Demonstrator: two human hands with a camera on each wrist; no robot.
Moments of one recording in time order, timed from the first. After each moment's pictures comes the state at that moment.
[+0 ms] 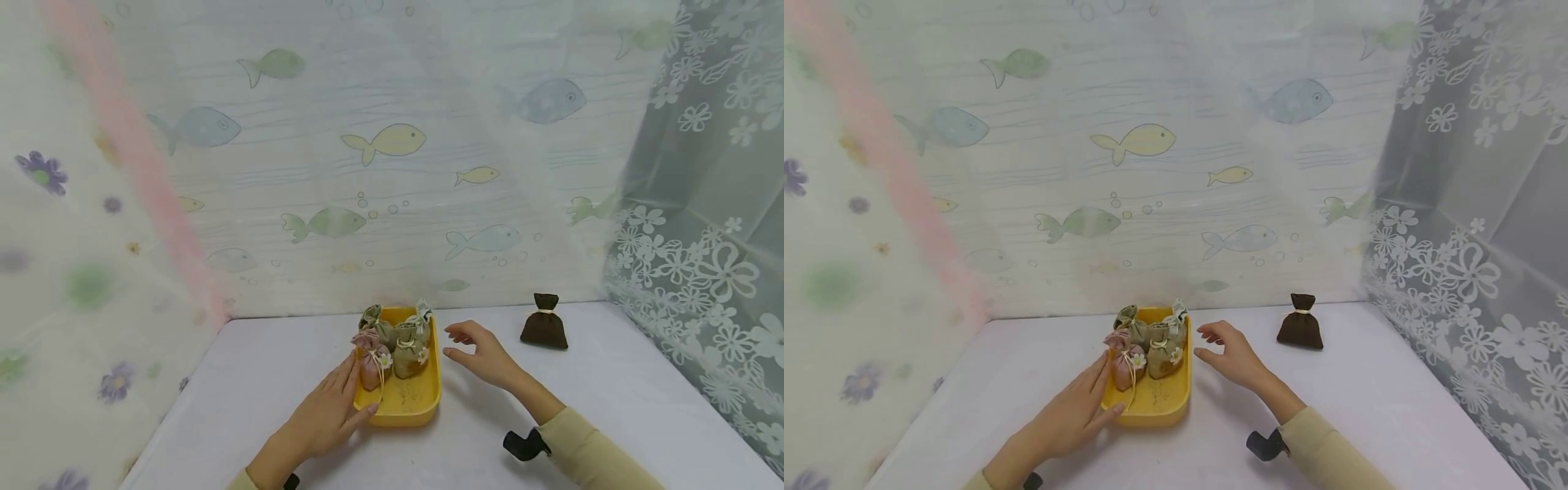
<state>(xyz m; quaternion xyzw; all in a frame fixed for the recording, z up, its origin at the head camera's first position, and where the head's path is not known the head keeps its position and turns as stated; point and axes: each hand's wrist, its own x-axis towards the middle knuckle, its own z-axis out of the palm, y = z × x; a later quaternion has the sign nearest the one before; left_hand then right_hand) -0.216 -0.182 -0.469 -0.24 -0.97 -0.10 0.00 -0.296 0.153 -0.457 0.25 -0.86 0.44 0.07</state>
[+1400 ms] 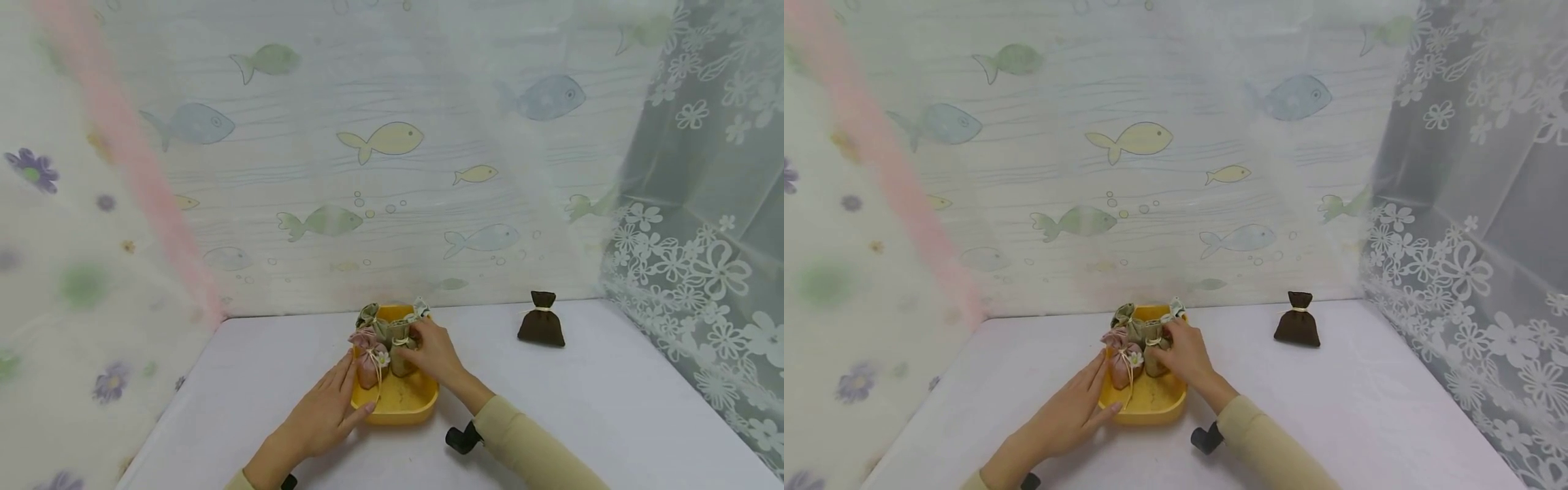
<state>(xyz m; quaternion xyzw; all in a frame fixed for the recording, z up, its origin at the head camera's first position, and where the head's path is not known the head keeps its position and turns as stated) -0.211 -0.180 -0.469 -0.23 -0.97 -0.10 0.02 -0.306 0.065 -0.464 0.21 -0.89 0.38 0.13</state>
